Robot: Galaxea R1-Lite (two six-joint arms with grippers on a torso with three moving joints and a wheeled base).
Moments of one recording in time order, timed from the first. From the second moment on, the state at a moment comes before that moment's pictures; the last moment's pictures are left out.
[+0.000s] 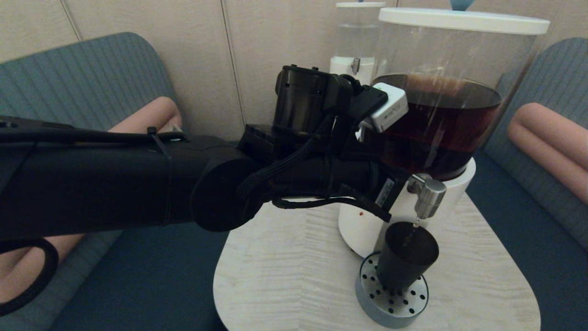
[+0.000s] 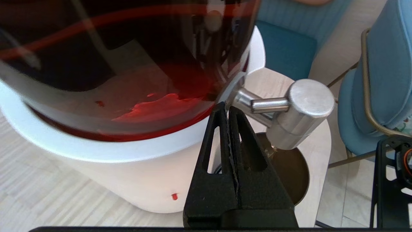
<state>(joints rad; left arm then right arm) -0.84 1.95 -1.54 -0.18 -0.30 0.17 0.00 0.00 0.00 0.02 0.02 0.01</state>
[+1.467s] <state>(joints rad) -0.87 2.03 -1.60 -0.28 -0.29 0.14 0.00 0.00 0.00 0.02 0.02 0.01</state>
